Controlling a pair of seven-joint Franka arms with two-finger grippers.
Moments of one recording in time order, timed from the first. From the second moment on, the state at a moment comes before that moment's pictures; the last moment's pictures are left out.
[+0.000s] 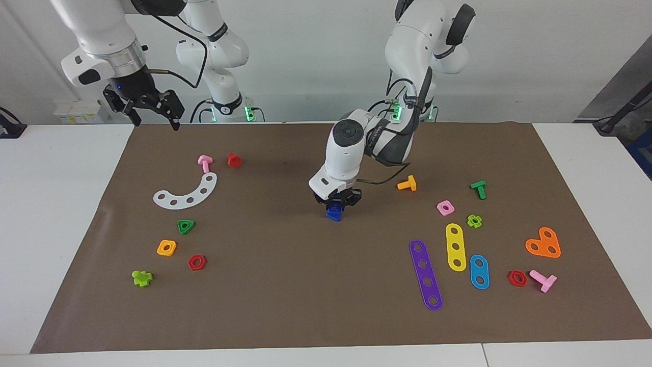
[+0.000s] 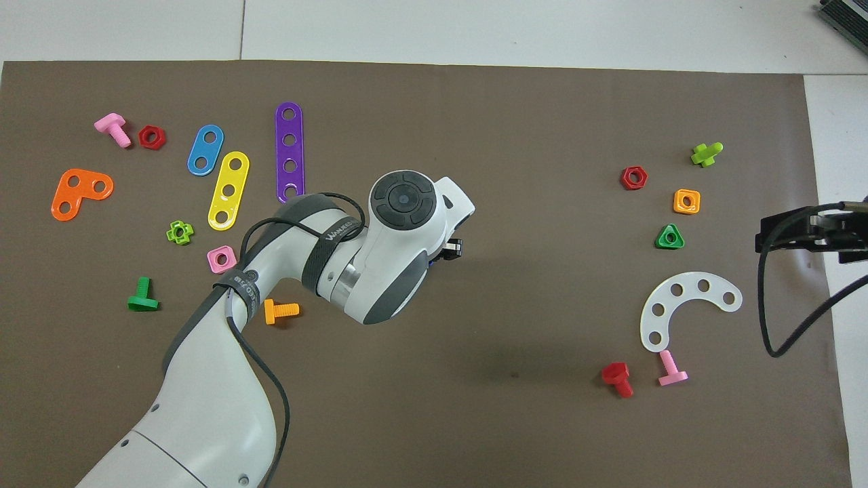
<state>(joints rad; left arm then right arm) -0.55 0.49 -0.14 -1.65 0.01 2.14 -0.52 0.06 -0.08 -0.05 -1.61 -0.03 1.50 0.16</state>
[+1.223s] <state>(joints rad) -0.35 0.37 -0.12 -1.52 0.01 1.92 -0.47 0.06 -0.08 -0.05 -1.61 -0.03 1.50 0.16</state>
